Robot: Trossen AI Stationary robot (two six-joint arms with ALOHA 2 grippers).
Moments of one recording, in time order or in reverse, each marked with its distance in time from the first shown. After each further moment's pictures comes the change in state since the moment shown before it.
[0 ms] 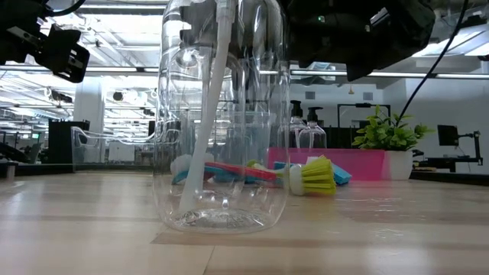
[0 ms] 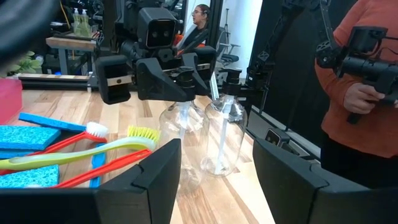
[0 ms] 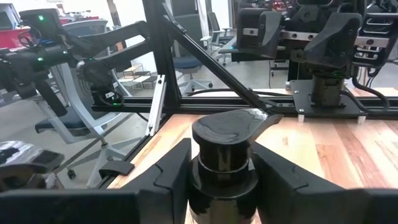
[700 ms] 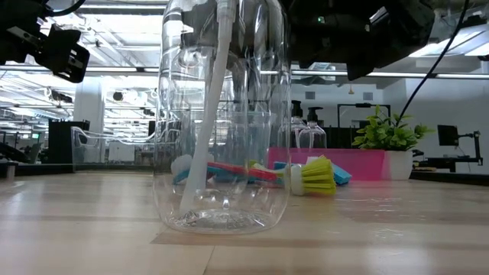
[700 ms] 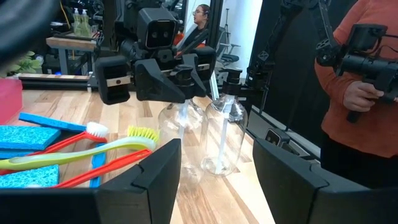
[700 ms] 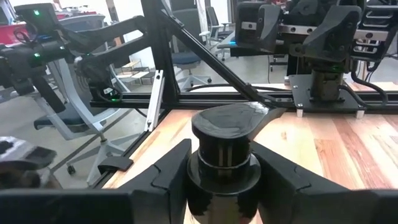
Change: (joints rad) left arm 0.000 0.000 0.000 0.000 0.000 0.000; right arm -0.007 -0.015 -0.001 -0.028 0.000 0.003
